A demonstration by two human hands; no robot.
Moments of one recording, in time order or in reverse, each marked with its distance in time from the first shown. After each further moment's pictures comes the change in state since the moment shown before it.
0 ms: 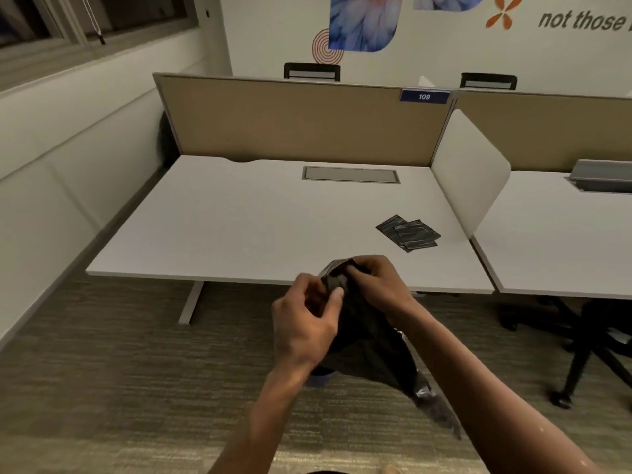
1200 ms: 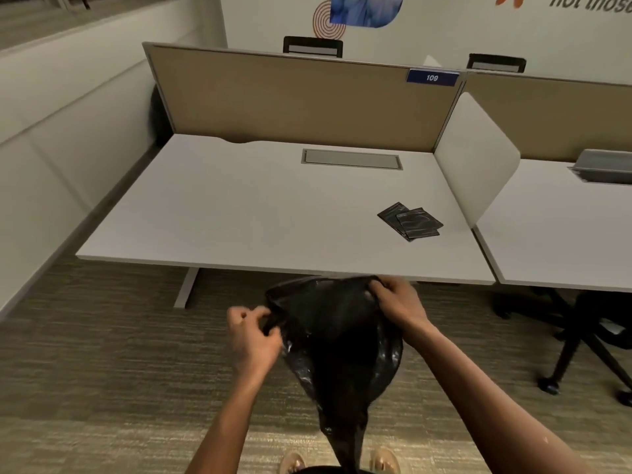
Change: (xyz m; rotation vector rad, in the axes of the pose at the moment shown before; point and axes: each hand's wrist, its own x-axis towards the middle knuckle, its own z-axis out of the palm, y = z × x) left_hand -0.001 -0.140 -0.024 0.415 -0.069 -0.478; right_hand -0.004 0.079 0.005 -0.129 0.170 0.274
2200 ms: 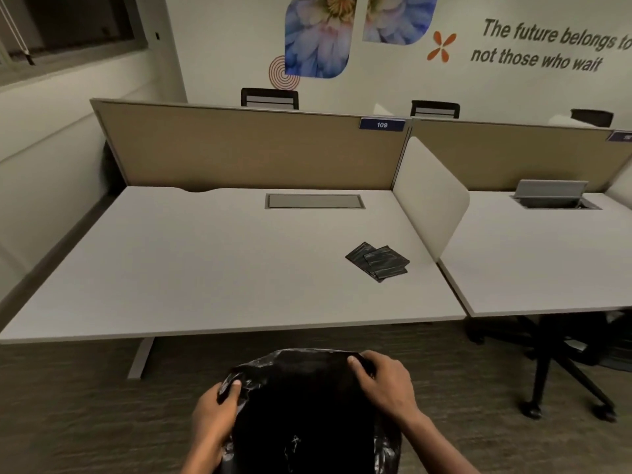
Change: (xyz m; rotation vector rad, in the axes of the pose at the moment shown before) left_hand 0.060 0.001 0.013 -0.323 -0.289 -0.450; right_hand 0.006 0.060 0.002 -0.411 0.100 -0.035
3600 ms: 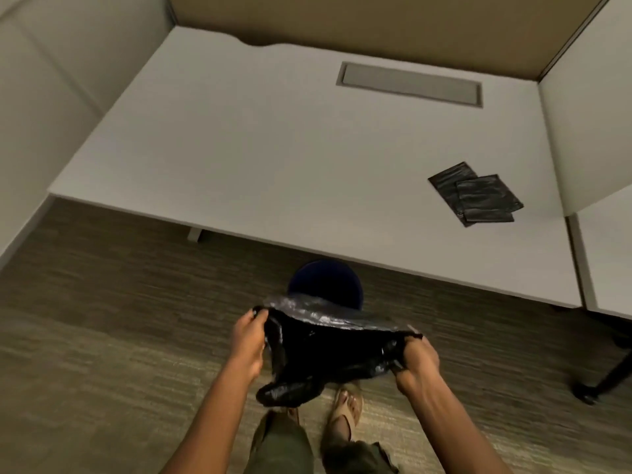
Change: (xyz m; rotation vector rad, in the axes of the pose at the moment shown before) left_hand 0.093 -0.047 0.083 -0.497 0.076 -0.234; right_hand 0.091 0.063 0.106 1.040 -0.012 1.116
